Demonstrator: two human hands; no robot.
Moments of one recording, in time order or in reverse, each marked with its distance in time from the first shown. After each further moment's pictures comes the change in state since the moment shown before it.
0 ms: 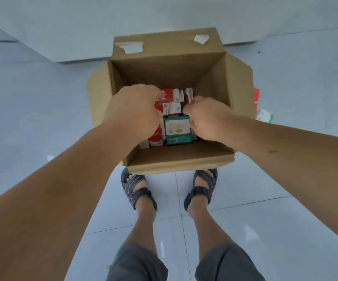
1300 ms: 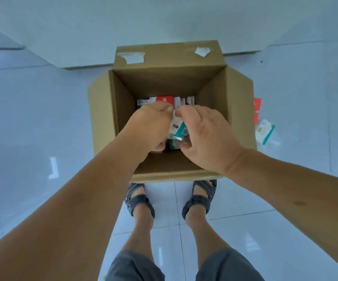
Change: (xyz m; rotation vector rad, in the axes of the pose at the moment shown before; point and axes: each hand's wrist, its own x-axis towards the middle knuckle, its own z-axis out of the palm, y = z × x) left_hand 0.013 0.012 0.029 -0.901 -0.141 -0.264; right_hand -0.040 -0.012 0.006 0.182 0.512 -0.231
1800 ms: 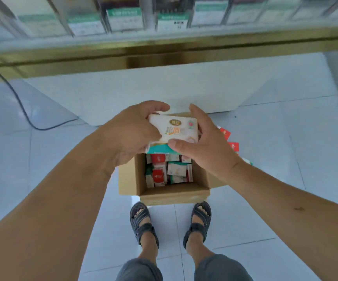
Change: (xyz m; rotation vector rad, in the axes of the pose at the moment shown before) left_hand -0.161 0.141 -0.086 -0.095 -0.121 0.168; right_hand -0.012 -0.071 -0.182 1.030 0.121 0.409
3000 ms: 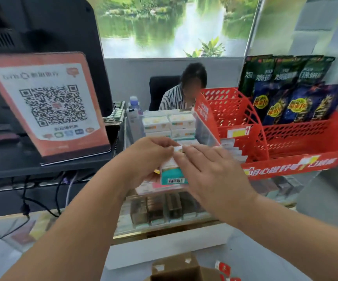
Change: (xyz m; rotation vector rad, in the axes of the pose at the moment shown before) left_hand -0.322 0.370 -0.062 0.114 0.054 0.512; right_hand -0.156 -0.452 -0.097 -1.518 0.632 -1.033
